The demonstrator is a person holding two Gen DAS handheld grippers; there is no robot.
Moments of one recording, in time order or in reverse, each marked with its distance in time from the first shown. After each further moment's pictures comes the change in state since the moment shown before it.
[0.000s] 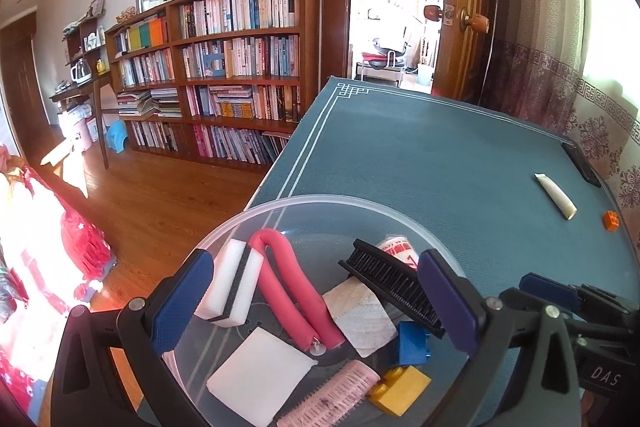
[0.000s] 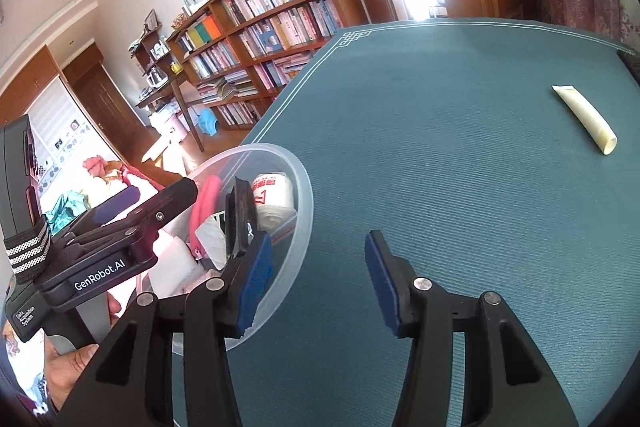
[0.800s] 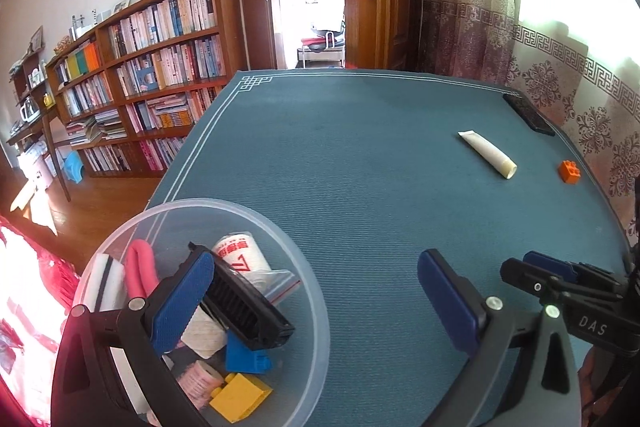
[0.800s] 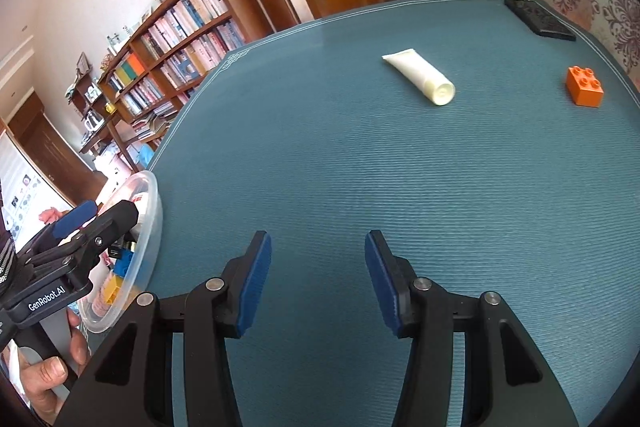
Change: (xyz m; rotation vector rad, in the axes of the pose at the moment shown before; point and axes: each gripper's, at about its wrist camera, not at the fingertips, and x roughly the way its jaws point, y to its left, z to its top) left arm 0.006 -0.110 -0.003 0.174 0.054 -0.135; right arm -0.054 -0.120 -0.020 0.194 -0.047 -0.204
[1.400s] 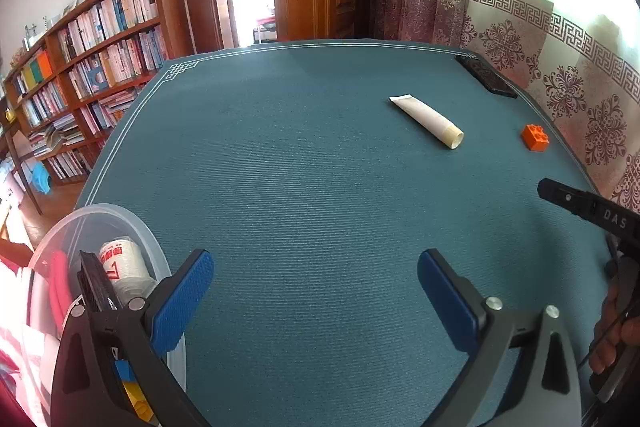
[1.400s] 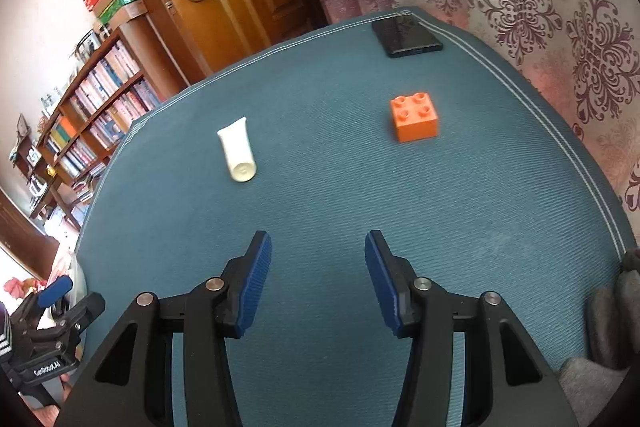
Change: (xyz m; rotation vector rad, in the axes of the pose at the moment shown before) left arm 0.030 -0.074 0.002 0.084 0.090 -0.106; right arm -0.048 -0.120 0.031 0.179 -0.125 -0.220
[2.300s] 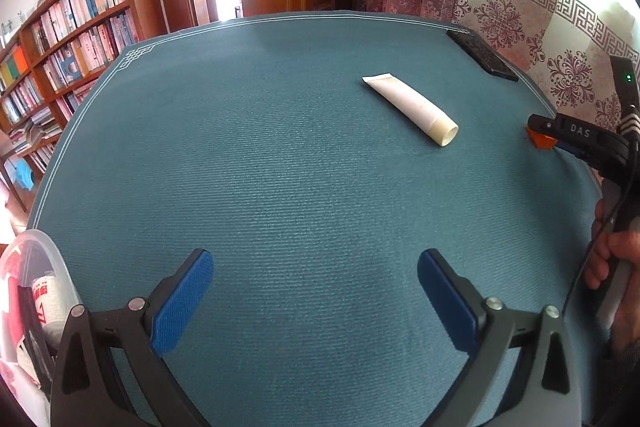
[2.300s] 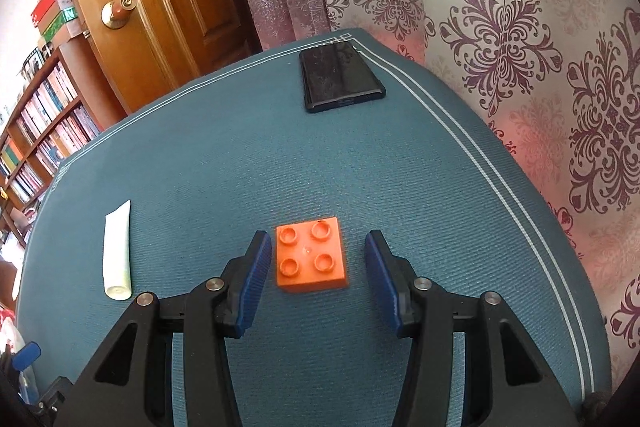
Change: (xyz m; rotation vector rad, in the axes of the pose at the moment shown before) left arm 0.055 -0.032 0.024 0.009 0.092 -0.052; right arm 0.062 -0.061 0.075 -0.001 -0.053 -0.187
